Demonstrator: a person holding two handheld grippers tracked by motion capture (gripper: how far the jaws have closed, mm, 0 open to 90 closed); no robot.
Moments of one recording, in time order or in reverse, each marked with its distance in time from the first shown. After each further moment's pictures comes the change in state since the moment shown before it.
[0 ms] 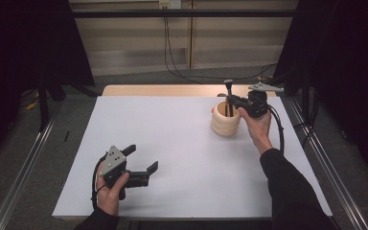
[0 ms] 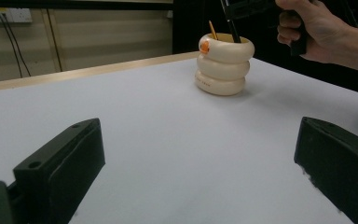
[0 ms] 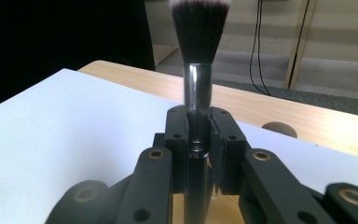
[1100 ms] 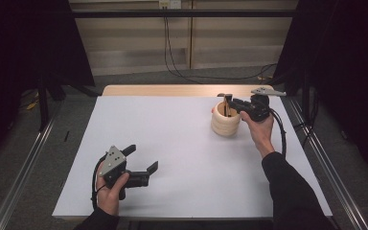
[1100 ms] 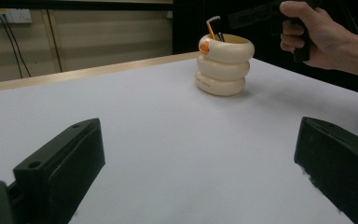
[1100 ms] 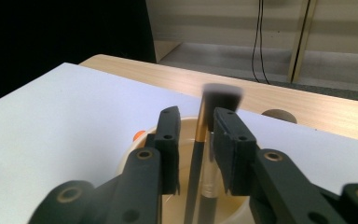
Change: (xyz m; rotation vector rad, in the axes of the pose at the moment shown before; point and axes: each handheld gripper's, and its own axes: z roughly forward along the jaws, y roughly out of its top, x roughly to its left) left arm 0.000 0.000 0.000 0.000 -0.002 0.004; right arm -0.006 -0.012 -0.005 0.011 0.006 0.013
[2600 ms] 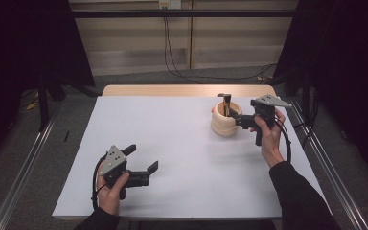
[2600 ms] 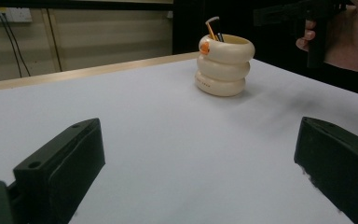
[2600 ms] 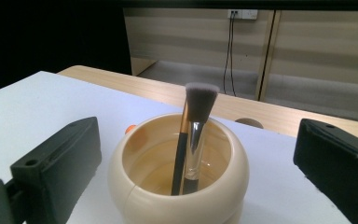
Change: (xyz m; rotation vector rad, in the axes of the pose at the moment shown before) left arm 0.000 0.000 0.001 0.000 0.003 -0.007; right arm 0.016 -0.015 -0.027 -0.093 -0.118 -0.071
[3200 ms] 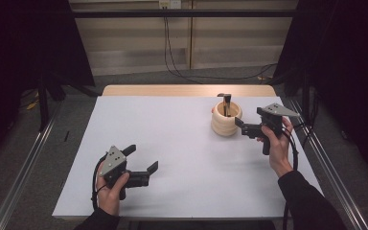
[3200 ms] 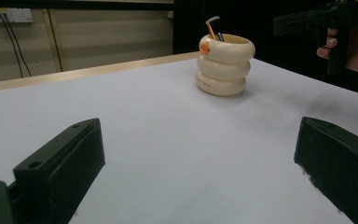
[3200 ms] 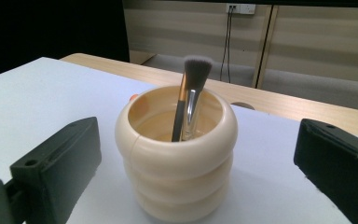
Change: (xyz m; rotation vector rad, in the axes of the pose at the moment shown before) left arm -0.001 0.000 -0.001 0.000 0.008 0.001; right arm 0.000 -0.016 -0.030 0.012 -0.008 -0.014
